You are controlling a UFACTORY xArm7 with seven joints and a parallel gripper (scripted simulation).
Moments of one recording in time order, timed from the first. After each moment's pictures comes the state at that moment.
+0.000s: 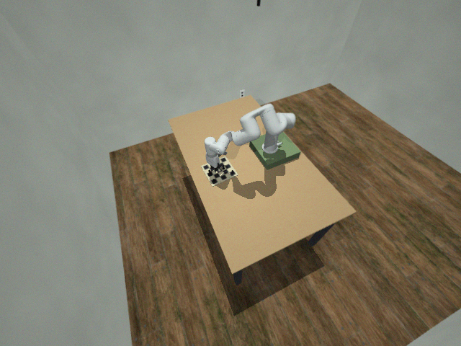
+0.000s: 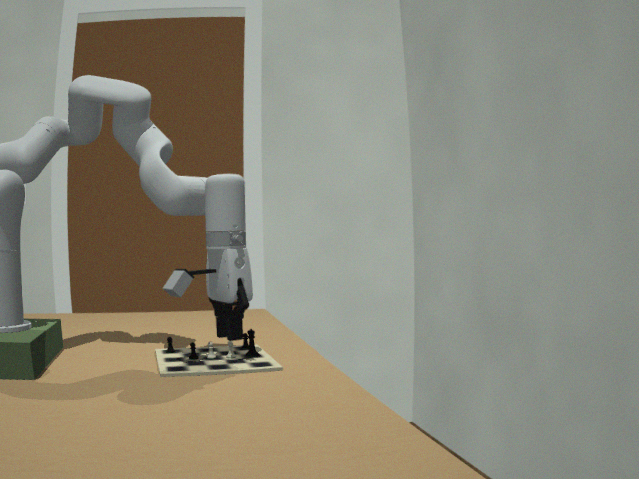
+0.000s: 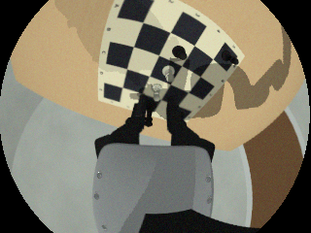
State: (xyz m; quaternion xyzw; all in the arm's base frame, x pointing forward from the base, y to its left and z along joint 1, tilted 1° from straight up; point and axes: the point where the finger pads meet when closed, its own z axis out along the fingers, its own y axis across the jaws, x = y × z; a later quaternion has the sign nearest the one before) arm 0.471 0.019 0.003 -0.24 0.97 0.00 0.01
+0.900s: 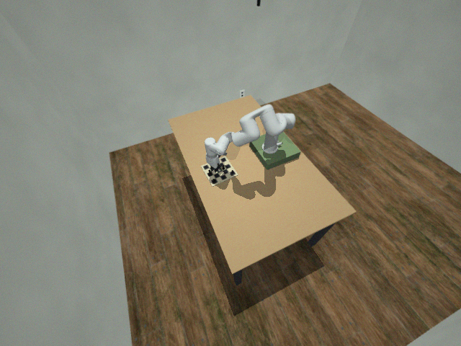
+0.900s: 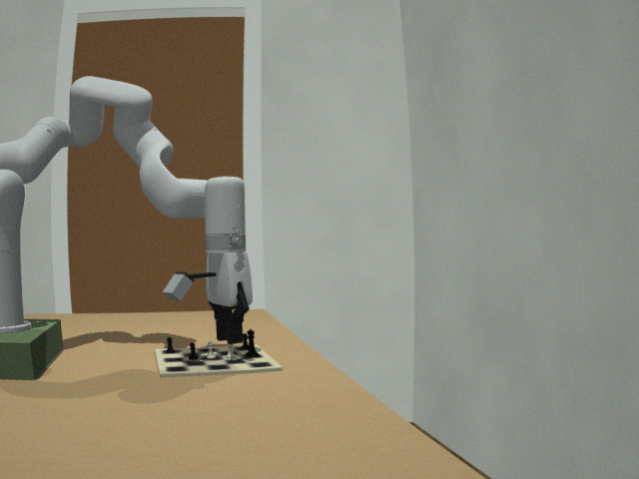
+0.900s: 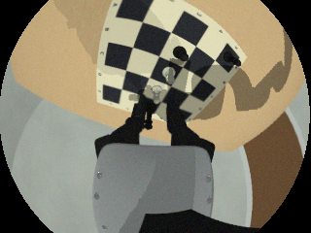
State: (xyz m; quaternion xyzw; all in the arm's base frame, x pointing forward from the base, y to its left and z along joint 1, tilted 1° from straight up) arm 0.471 0.019 -0.003 -0.24 0.97 0.00 0.01
